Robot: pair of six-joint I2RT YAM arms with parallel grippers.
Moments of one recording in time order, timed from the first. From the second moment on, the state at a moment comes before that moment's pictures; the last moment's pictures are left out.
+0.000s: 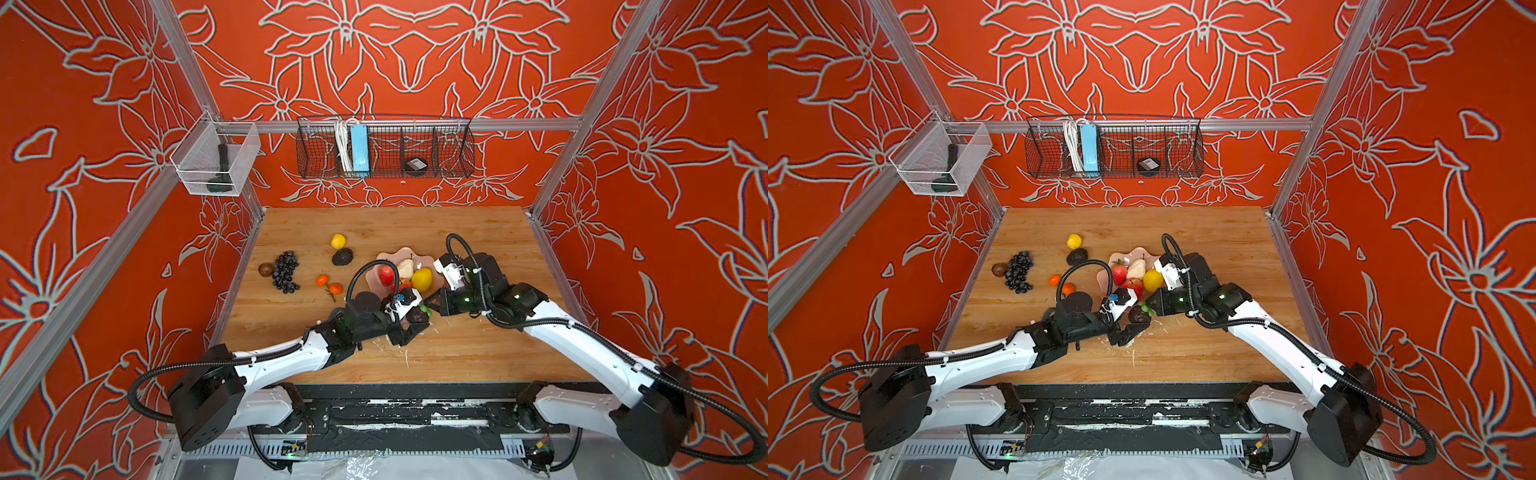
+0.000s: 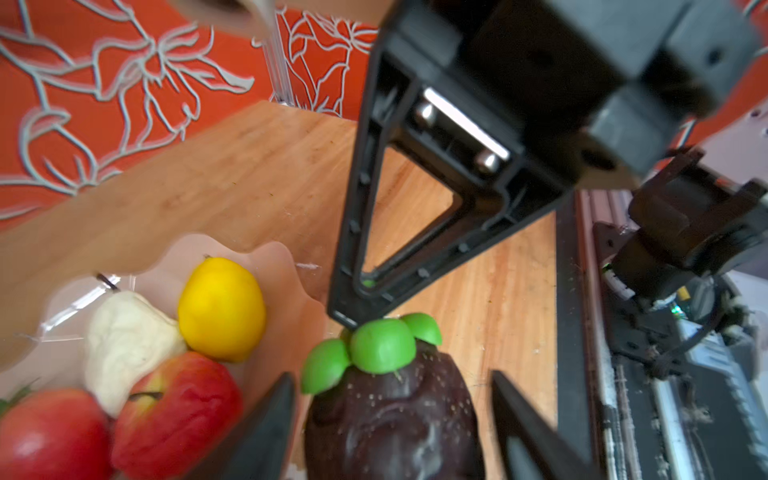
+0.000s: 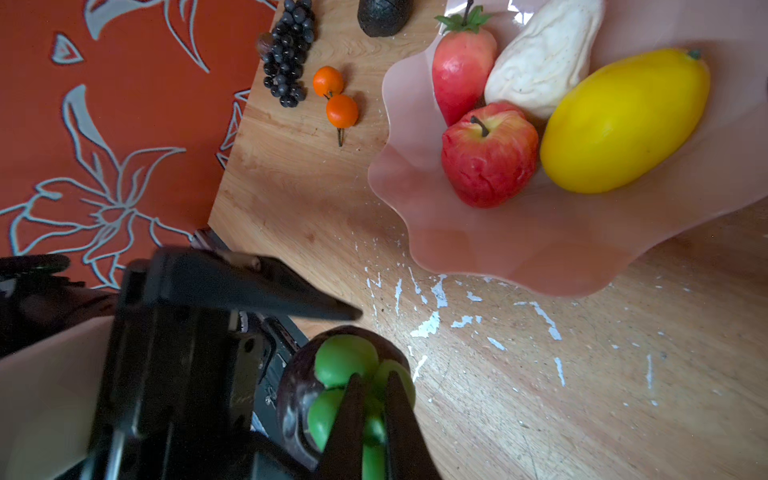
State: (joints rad) left arm -0.83 1.23 0.57 0.35 0.25 0.05; right arm 0.61 1.18 0.95 -0.56 -0.45 0.50
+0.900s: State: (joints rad) left arm -0.52 0.64 0.32 -0.12 -0.39 -0.44; right arm 0.69 1.54 1.32 -0.62 -0.07 0.29
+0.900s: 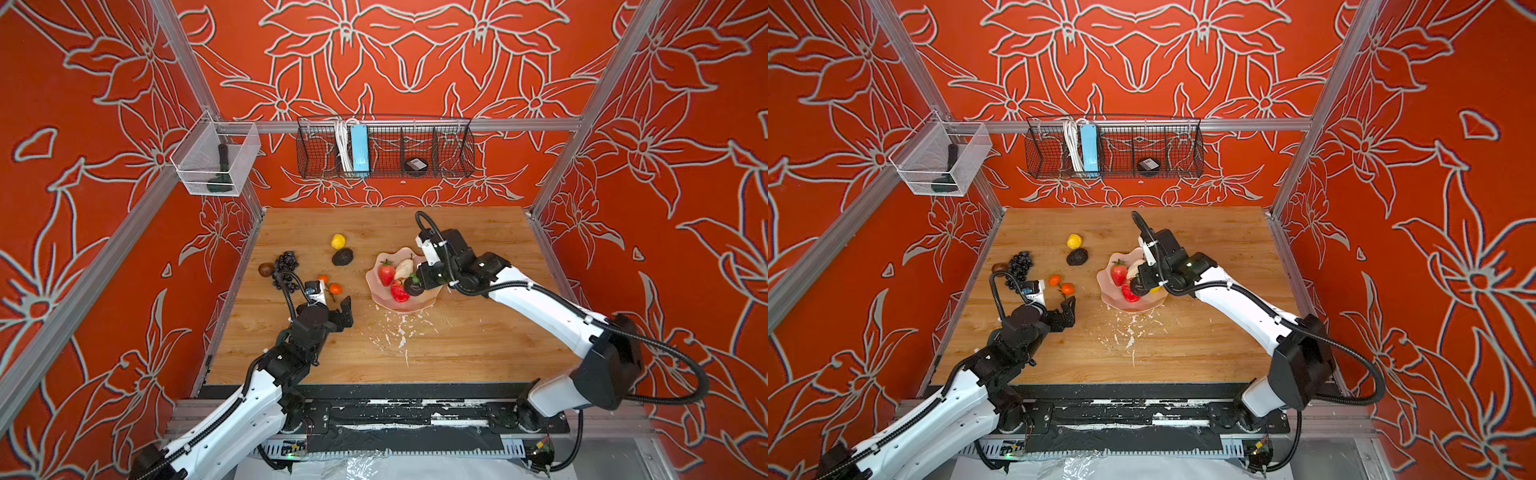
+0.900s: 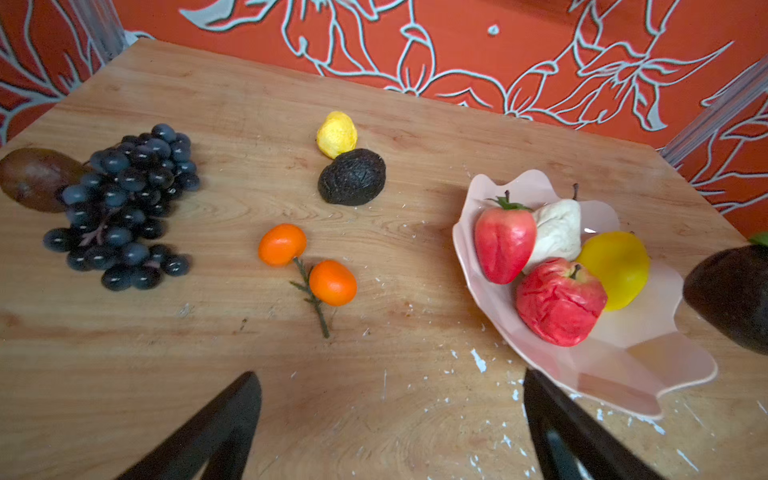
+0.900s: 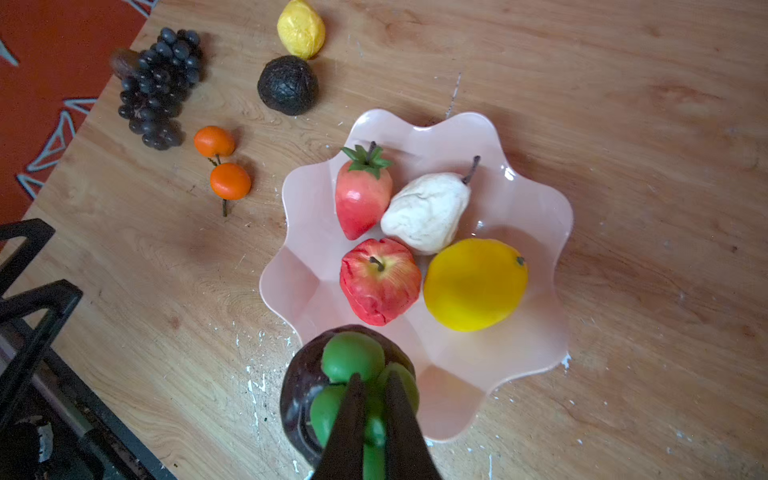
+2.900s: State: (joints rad) left arm -0.50 0.57 0.28 -0.13 -0.38 -0.45; right arm 0.81 2.06 1.77 -0.75 0.07 0.16
